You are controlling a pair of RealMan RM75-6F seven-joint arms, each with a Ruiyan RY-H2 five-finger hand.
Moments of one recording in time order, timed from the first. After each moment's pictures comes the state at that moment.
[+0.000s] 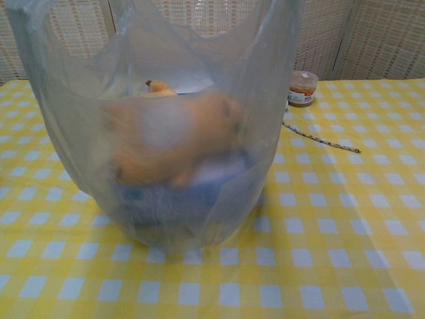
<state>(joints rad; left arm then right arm) -0.16 -1.19 -0.04 -1.49 1.56 1.49 0.05 0.02 -1.14 0.01 -1.50 -1.60 1.55 0.01</state>
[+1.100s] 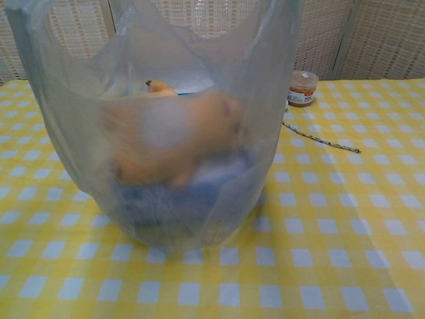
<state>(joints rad) -0.38 -1.13 0.07 -1.38 1.95 1.66 -0.99 -0.01 -1.10 -0.05 -1.49 -1.74 1.65 0.12</state>
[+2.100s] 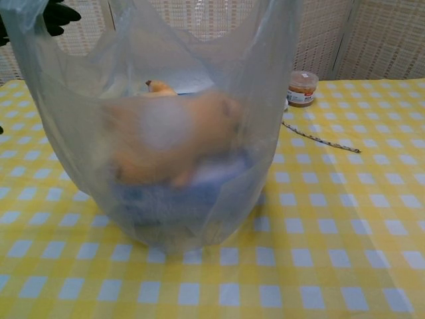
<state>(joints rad) -0.55 -1.19 0.05 -1.46 1.96 1.54 -0.81 0.00 -1.09 -0.05 -1.48 -1.74 1.63 0.17</state>
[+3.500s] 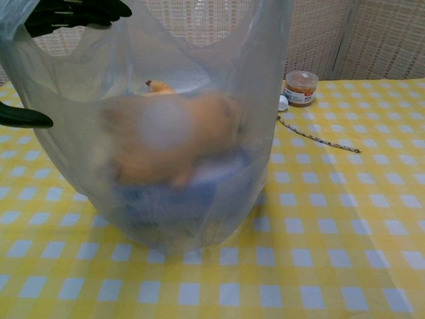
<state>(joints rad) -0.65 -1.21 0.04 -1.56 1.95 1.48 -0.71 -0.01 -1.08 -0.07 -1.47 -1.77 1.67 0.19</state>
